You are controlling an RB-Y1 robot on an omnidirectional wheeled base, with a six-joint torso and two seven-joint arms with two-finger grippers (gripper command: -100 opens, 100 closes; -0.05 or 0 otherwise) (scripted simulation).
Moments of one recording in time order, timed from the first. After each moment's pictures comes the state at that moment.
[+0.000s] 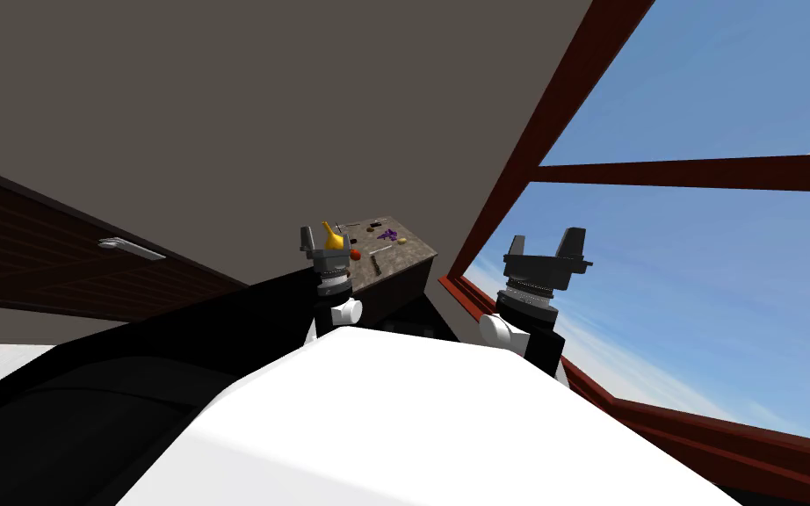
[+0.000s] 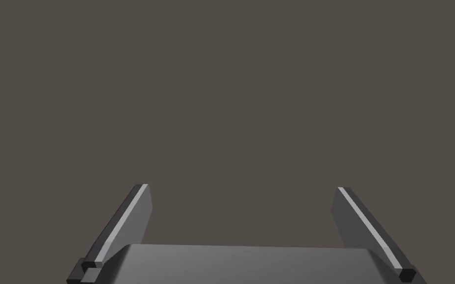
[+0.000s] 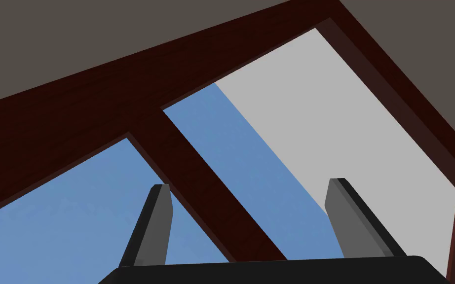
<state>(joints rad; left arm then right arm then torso) 0.47 -0.05 -0.01 -2.28 0.08 -0.60 0.17 0.46 0.01 -0.05 -2.39 -0.07 -0.49 -0.11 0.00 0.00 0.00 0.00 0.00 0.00</state>
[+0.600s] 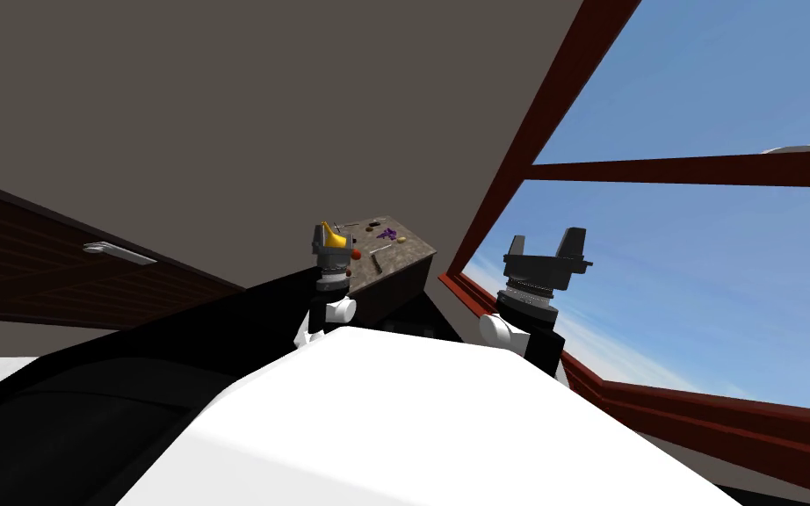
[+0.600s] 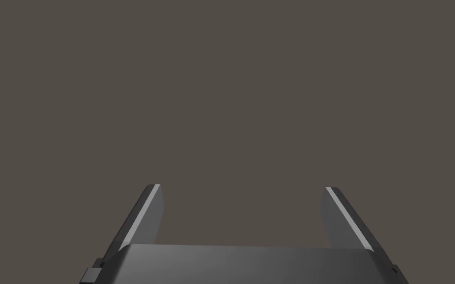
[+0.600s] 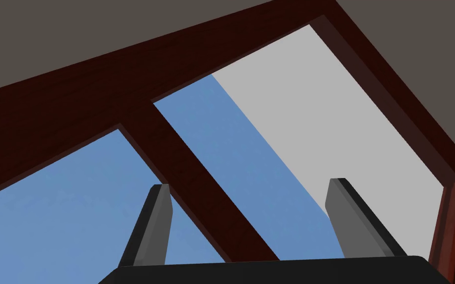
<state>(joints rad) 0.44 0.11 0.01 -2.27 0.13 -0.53 0.19 0.46 0.01 -0.05 -2.39 -0.07 -0.49 -0.11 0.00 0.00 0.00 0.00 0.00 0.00</state>
